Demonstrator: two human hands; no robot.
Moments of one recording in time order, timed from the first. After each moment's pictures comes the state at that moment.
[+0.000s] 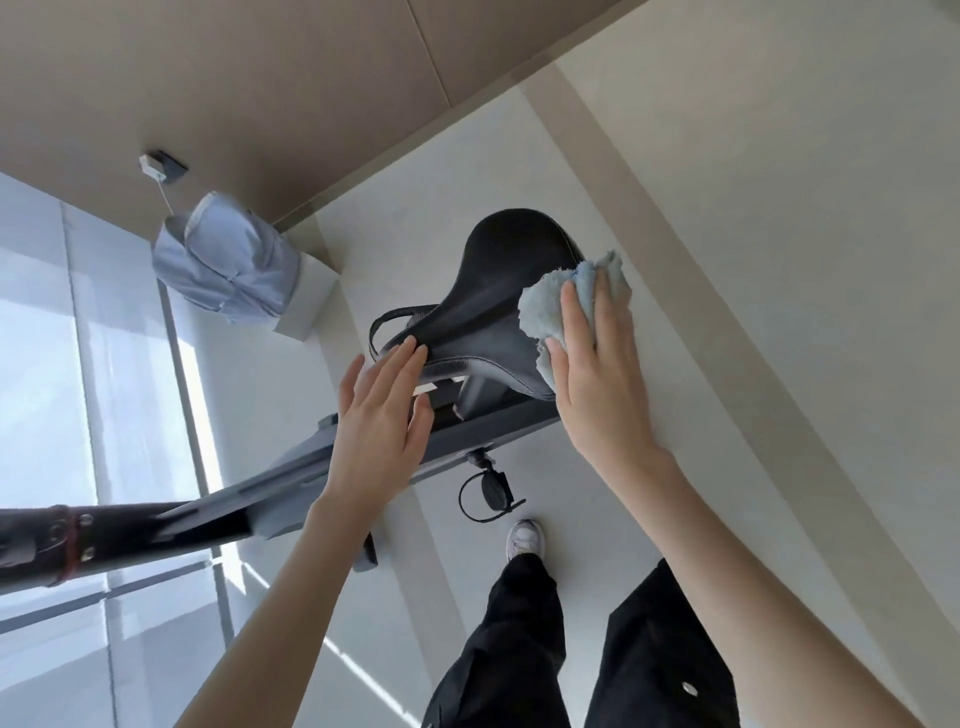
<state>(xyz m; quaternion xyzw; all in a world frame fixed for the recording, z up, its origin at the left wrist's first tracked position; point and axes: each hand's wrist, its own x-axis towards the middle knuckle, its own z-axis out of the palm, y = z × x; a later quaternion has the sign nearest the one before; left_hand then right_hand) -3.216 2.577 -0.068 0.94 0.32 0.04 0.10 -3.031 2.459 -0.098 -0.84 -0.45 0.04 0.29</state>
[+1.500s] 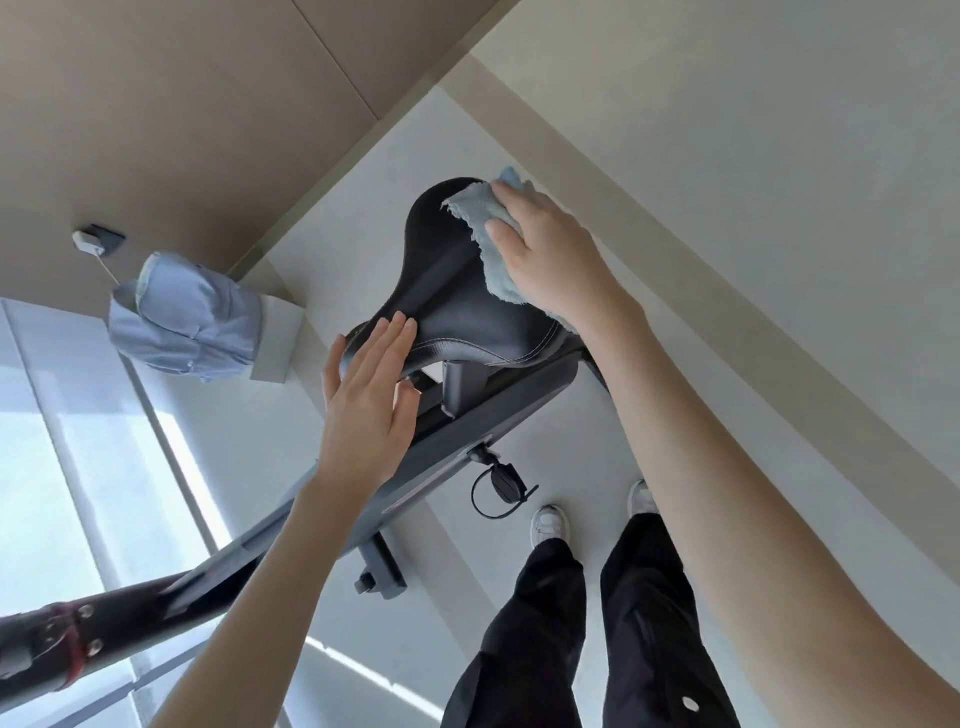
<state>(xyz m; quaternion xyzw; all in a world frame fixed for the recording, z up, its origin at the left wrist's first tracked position) -3.200 2.589 -0.072 0.97 0.23 0.03 0.11 -2.983 2.504 -0.084 -0.83 -0.35 0.19 0.39</state>
